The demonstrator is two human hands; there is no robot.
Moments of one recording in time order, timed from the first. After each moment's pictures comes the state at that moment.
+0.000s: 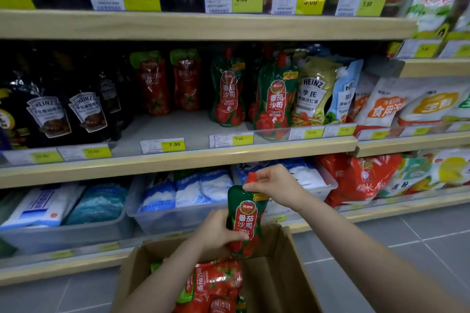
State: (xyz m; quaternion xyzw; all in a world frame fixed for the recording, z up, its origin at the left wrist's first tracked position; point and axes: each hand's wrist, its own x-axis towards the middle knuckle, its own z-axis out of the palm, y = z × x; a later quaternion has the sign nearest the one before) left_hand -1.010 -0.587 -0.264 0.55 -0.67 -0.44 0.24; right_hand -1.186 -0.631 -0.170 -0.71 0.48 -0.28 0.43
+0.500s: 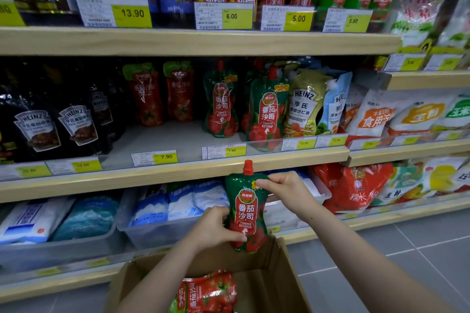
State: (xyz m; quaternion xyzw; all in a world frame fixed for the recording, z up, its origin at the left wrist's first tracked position) left_hand -1.016 -0.608 -0.243 0.52 -0.68 -0.44 0.27; right_hand -1.214 -0.632 -0.159 -0.65 0.46 -0.38 0.48
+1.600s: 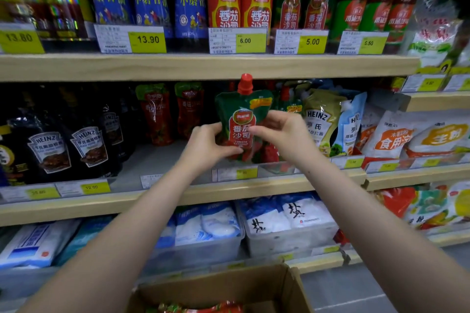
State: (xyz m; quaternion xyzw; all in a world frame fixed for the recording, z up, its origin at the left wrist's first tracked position) left_hand -0.985 -0.680 -0.062 0.53 -0.70 -0.17 0.45; right_hand -1.166 -0.680 -0.031 -0.72 0.35 -0.50 0.33
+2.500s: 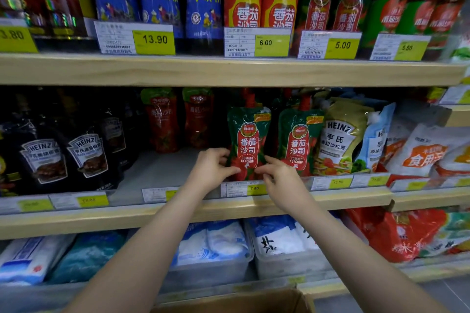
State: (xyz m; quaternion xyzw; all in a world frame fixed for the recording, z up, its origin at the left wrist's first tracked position) left_hand -0.967 -0.733 -0.114 0.61 -0.67 -0.19 0.39; right_hand -1.145 -0.705 -0.101 -0.78 0.53 -0.28 0.15
